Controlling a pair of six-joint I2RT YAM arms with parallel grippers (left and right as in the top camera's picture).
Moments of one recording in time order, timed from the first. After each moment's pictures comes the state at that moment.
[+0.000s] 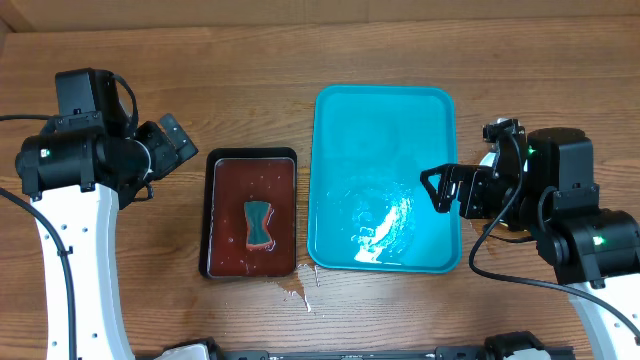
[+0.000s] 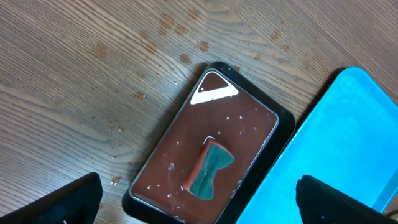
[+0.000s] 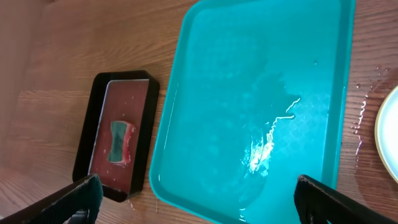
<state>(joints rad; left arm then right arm) 0.17 1.41 1.56 -1.31 0.07 -0.50 0.15 1.04 1.13 -0.95 -0.38 0.28</state>
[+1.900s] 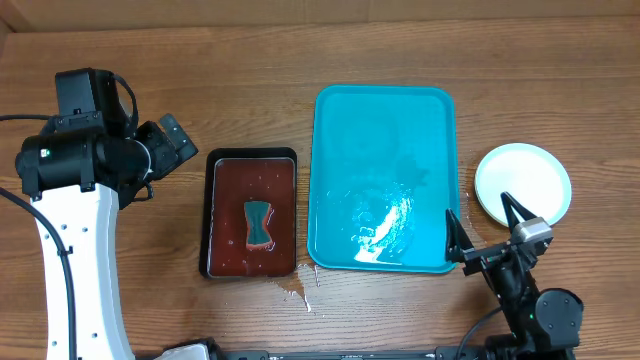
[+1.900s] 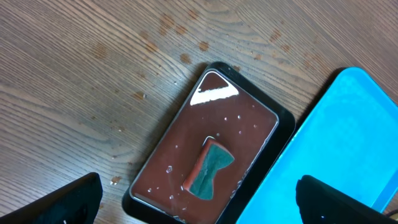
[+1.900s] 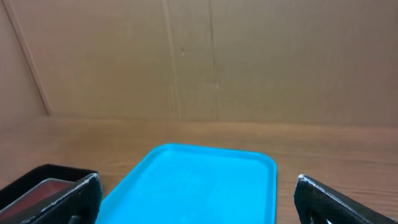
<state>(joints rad) 0.17 1.41 1.56 -1.31 0.07 -0.50 0.11 0.01 0.11 -0.05 -0.20 0.13</state>
